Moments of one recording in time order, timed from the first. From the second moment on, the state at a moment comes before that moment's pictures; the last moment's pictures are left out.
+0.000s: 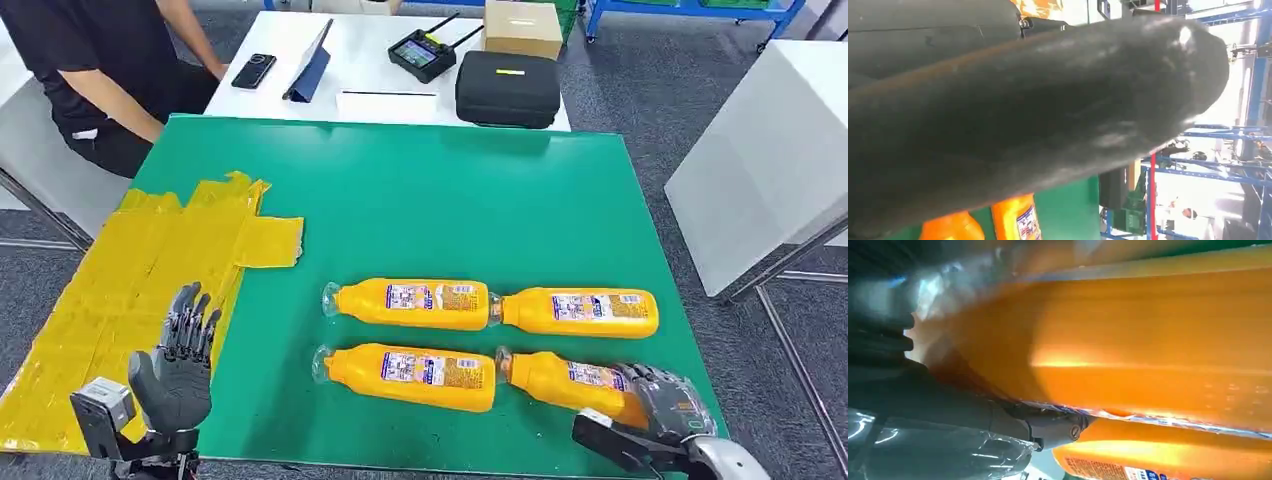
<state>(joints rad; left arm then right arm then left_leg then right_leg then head) 0.19 0.13 -0.26 -1.52 0.22 0.14 -0.59 0.20 -0.76 0.34 -1.47 0.72 0.03 0.22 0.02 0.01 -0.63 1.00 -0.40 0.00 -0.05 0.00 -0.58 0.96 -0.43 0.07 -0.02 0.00</state>
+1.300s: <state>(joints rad) 0.16 0.07 -0.35 -1.68 0.24 0.07 -0.49 0.03 -0.25 0.14 -1.68 0.33 -0.07 -0.09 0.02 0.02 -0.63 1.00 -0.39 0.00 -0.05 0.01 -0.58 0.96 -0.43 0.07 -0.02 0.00</state>
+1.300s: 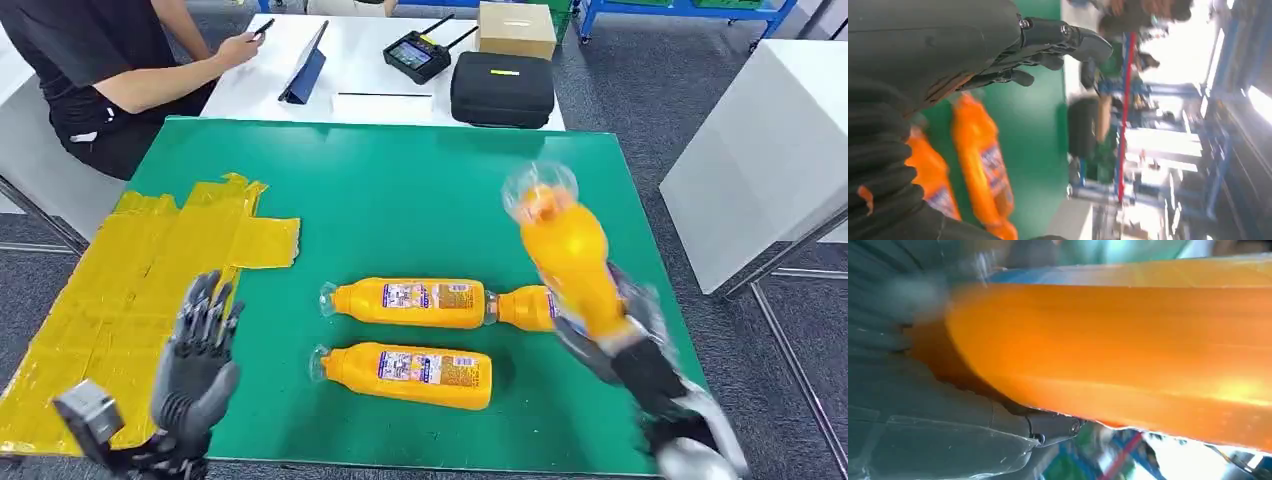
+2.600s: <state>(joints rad) 0.05 -0.07 -0.38 -1.69 0.23 0.09 -0.34 -0.23 0.16 0.71 -1.31 0.69 -0.03 0.06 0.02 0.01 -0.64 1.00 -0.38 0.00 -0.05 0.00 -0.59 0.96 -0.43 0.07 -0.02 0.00</state>
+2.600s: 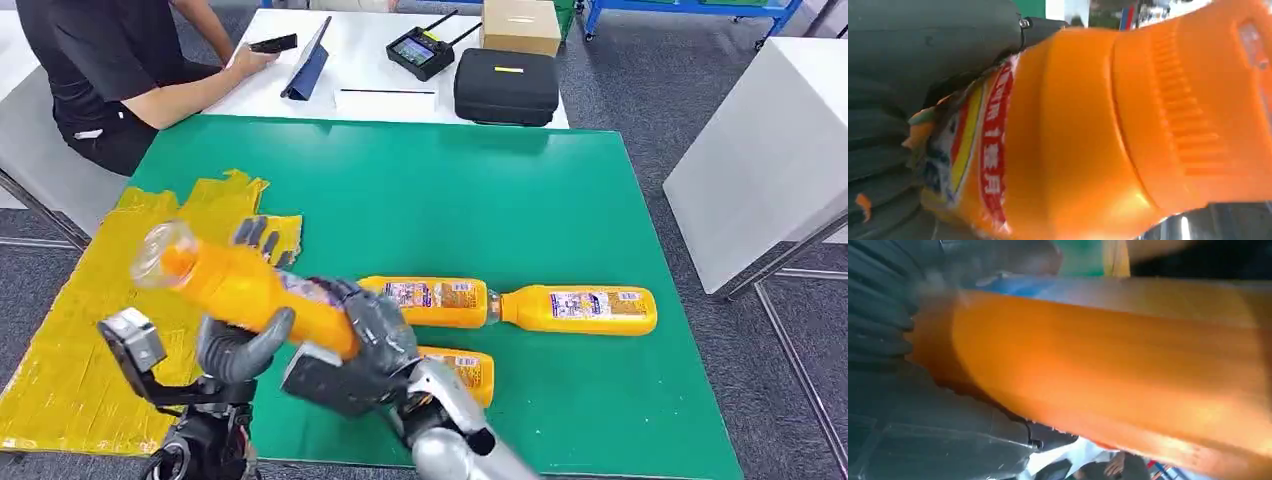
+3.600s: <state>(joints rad) 0.22 -0.06 -0.30 -1.80 0.22 0.05 -0.38 -0.27 0.13 0.84 -1.22 0.61 -0.12 0.03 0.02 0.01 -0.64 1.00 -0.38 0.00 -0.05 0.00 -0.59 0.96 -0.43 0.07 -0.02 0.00</state>
